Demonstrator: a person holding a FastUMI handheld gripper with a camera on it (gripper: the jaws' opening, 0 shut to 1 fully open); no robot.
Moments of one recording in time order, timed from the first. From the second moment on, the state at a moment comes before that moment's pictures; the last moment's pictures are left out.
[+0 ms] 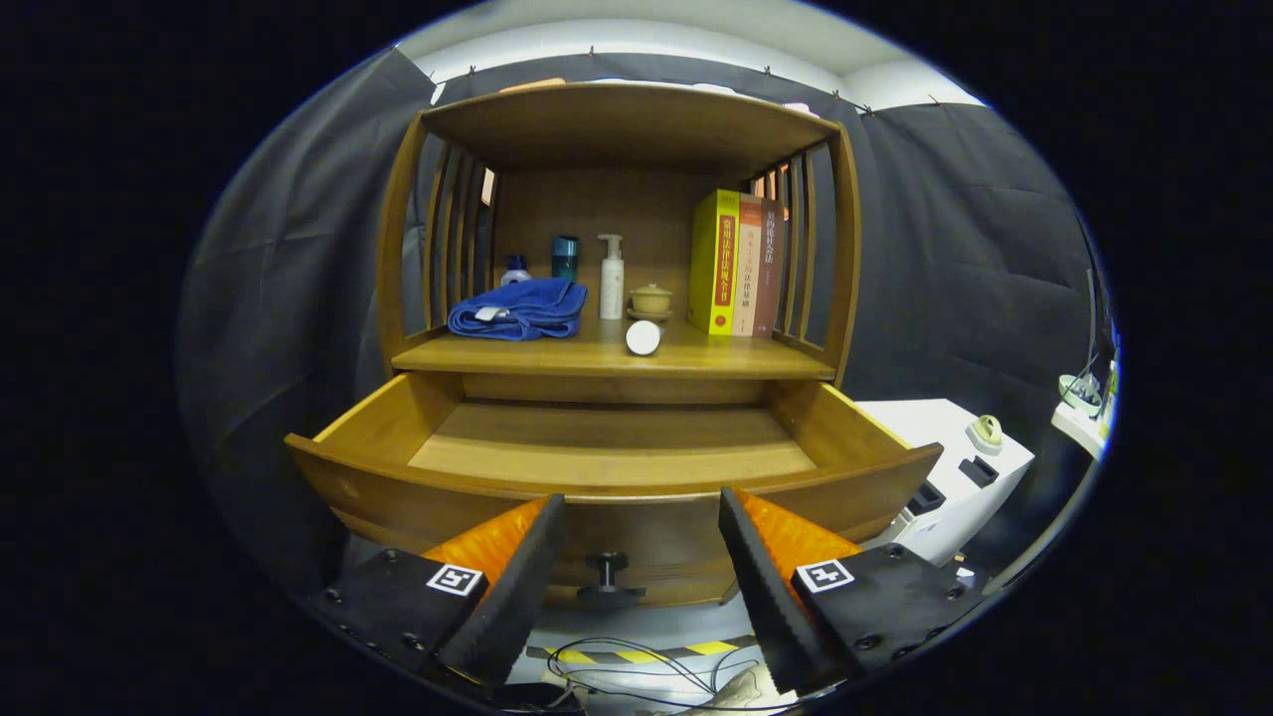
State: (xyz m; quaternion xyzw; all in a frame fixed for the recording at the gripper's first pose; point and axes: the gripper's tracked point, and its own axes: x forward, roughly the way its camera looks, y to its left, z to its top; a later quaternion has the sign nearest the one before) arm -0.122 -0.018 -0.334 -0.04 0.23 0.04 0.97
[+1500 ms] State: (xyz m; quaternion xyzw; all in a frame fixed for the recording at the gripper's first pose) arm -0.006 0.008 -0.370 -0.04 0.24 0.02 0.97
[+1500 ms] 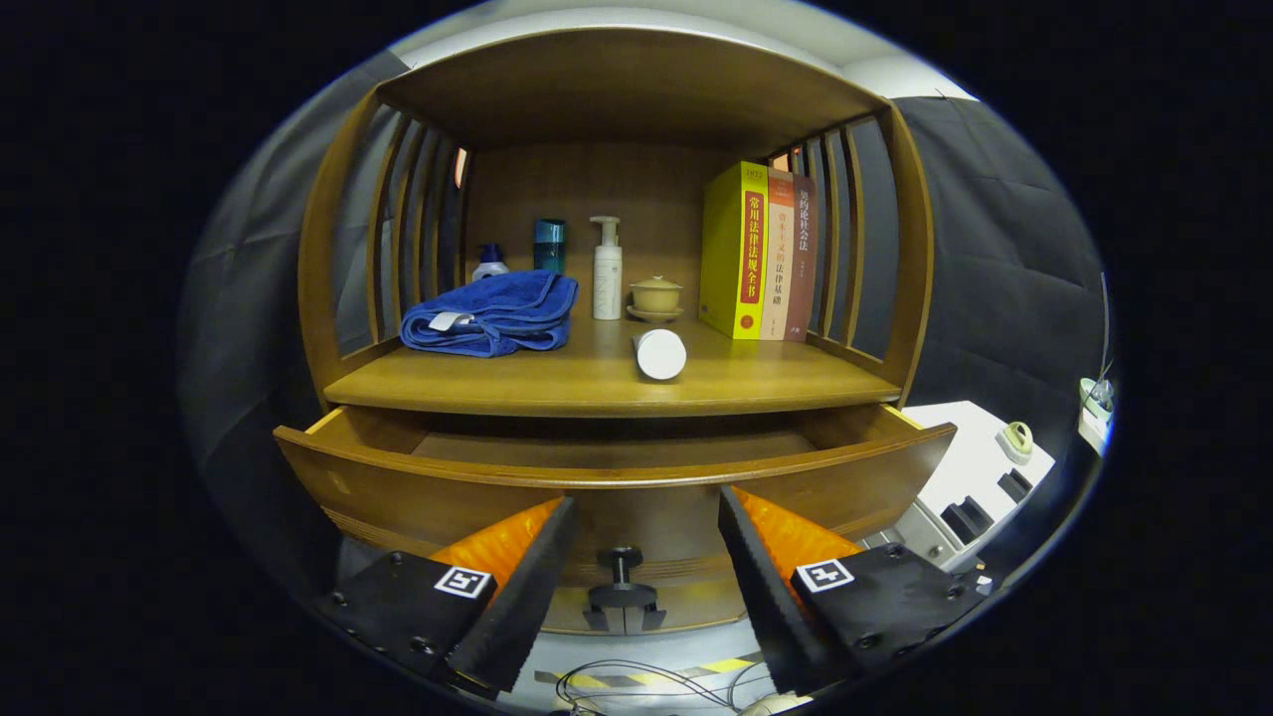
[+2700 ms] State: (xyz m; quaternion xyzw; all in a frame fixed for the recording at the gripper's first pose) arm 0.037 0.038 -0.308 -0.02 0.22 0.03 0.98
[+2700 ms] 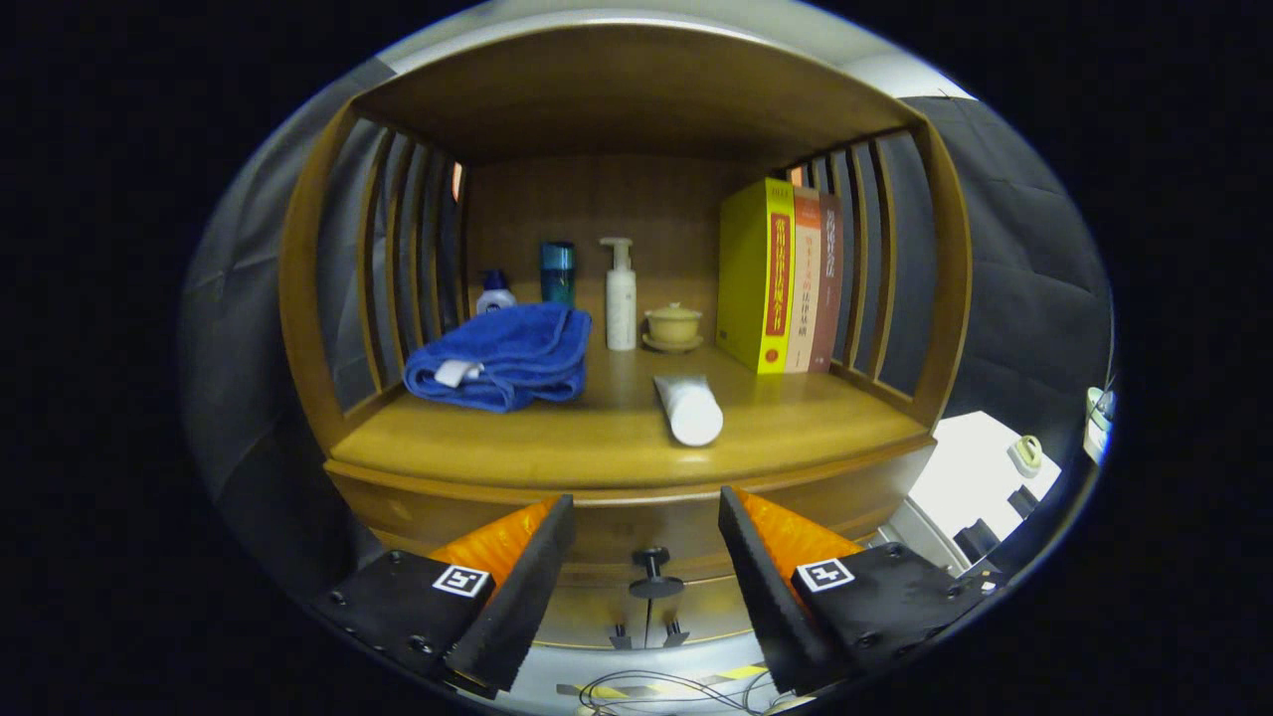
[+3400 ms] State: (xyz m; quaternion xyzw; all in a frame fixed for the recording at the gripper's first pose) arm 0.026 0.062 -0.103 -0.01 0.12 0.07 0.99
